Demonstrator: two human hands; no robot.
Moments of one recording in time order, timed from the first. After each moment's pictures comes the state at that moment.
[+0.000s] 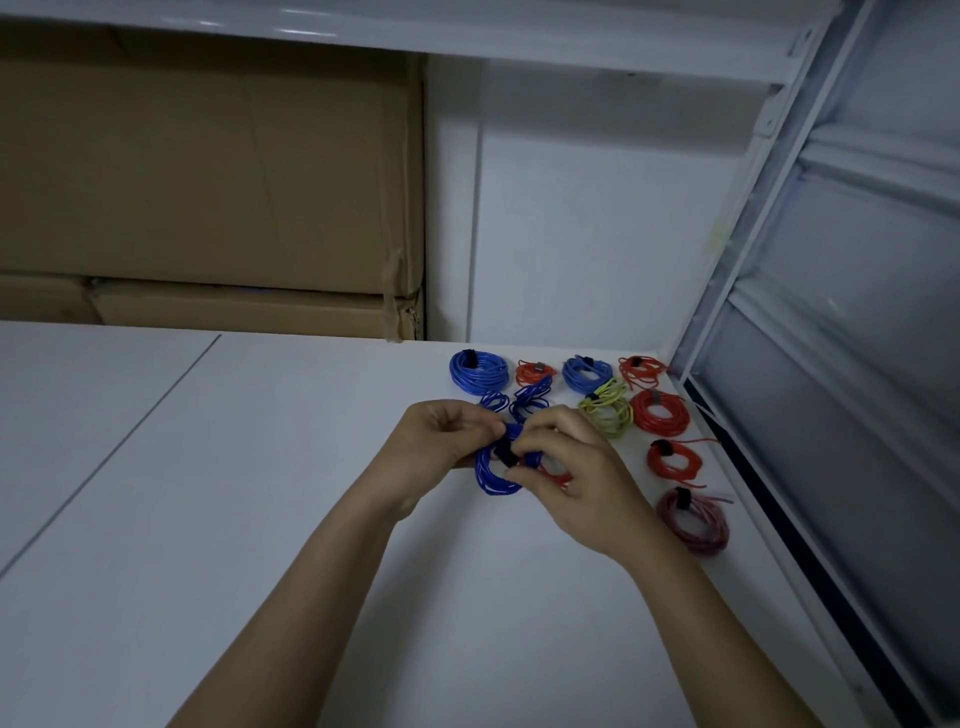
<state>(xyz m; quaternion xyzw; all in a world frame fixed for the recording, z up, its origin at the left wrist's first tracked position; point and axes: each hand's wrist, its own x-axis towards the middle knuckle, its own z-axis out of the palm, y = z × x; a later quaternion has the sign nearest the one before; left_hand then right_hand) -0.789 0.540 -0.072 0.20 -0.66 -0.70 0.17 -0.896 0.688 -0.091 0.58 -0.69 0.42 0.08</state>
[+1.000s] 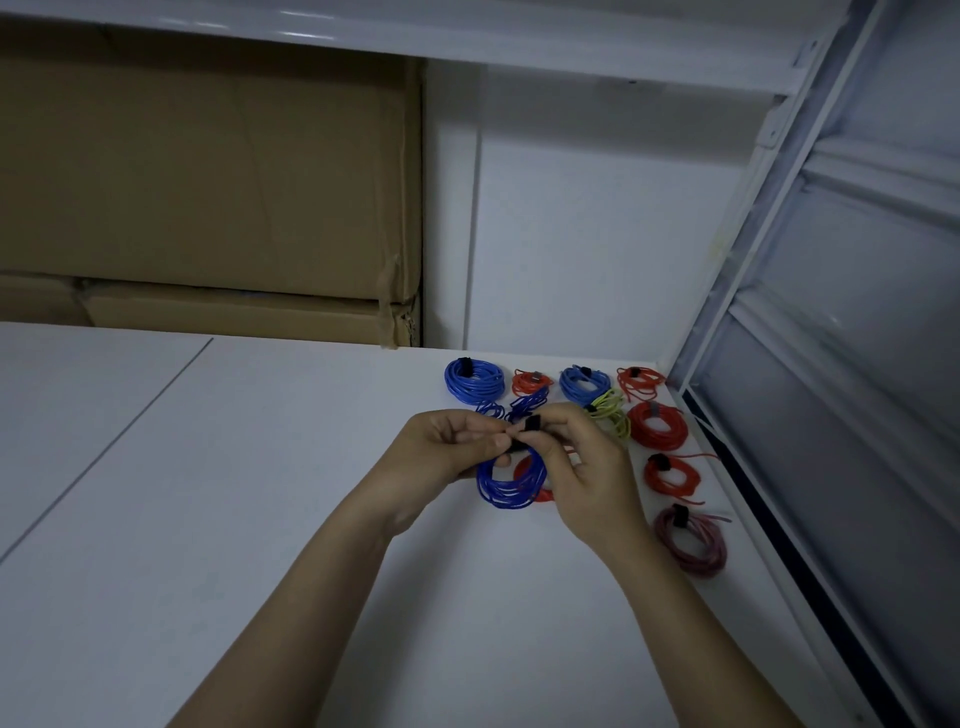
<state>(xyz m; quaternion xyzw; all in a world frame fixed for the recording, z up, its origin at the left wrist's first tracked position) -0.796 0.542 -0.070 0.16 -0.63 -0.74 0.15 -0.905 0.675 -0.087 0.50 -0.65 0.57 0.05</state>
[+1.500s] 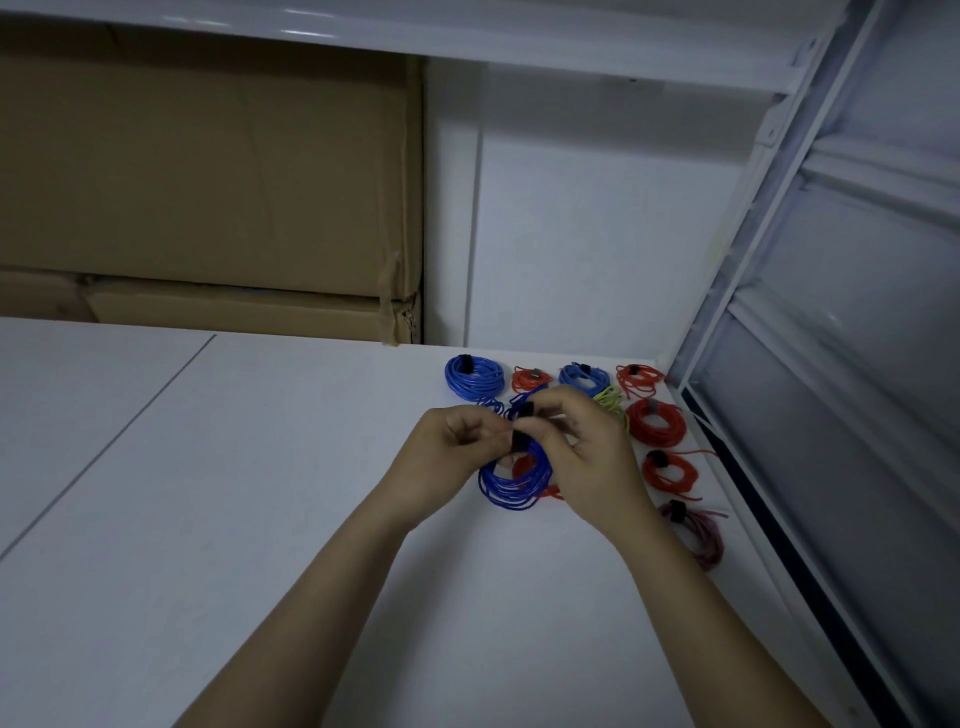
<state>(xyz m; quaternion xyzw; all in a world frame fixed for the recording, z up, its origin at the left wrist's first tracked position) -0.800 0.552 -0.073 0.13 -0.73 -0.64 0.20 -0.907 0.675 -0.070 0.52 -0.65 0.55 0.02</state>
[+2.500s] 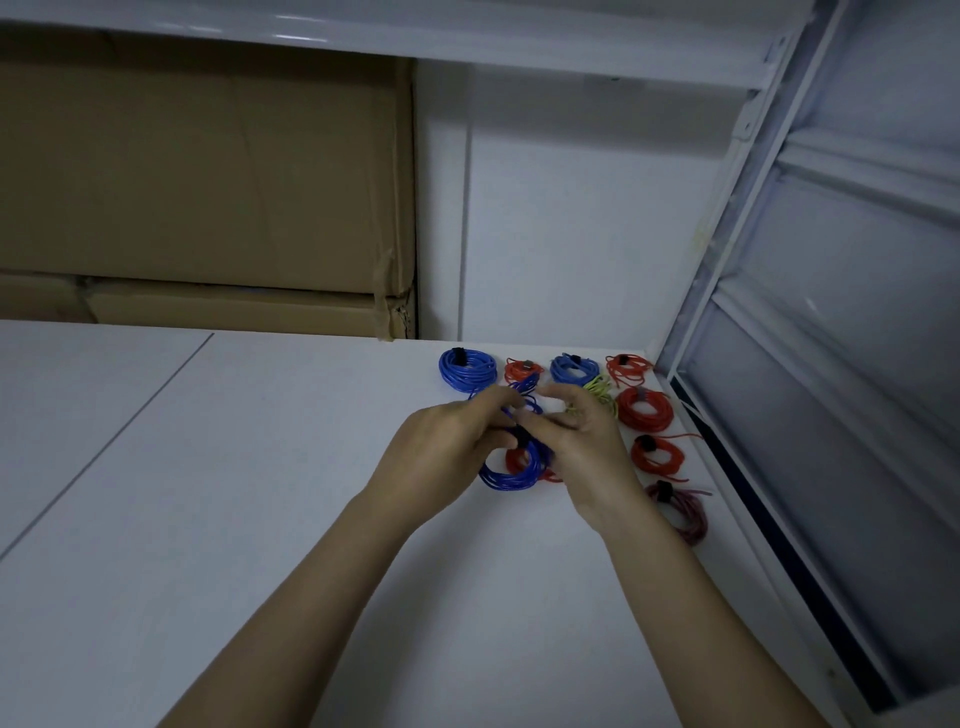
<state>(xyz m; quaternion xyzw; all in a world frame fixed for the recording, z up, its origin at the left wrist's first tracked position) -0.785 0.569 -0.061 0.04 -0.93 -0.21 0.31 -0.898 0.677 -0.076 0.21 -0.63 0.71 -0.22</state>
